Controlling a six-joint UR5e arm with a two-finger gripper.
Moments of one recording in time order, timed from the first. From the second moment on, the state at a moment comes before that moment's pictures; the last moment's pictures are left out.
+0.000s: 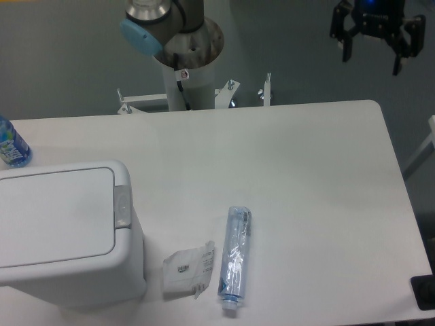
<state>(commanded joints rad) 2.92 -1.59 -1.46 -1.38 1.45 1.59</state>
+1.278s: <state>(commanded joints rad) 2.57 -1.64 -1.45 -1.27 1.47 0.71</state>
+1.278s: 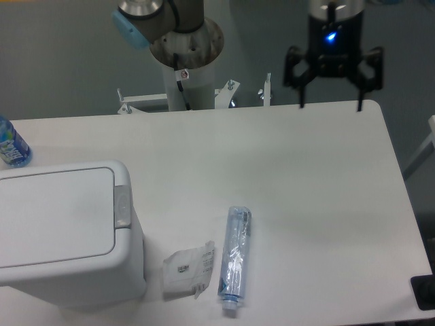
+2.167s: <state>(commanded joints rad) 2.31 -1.76 -1.42 -1.10 1.28 0.07</state>
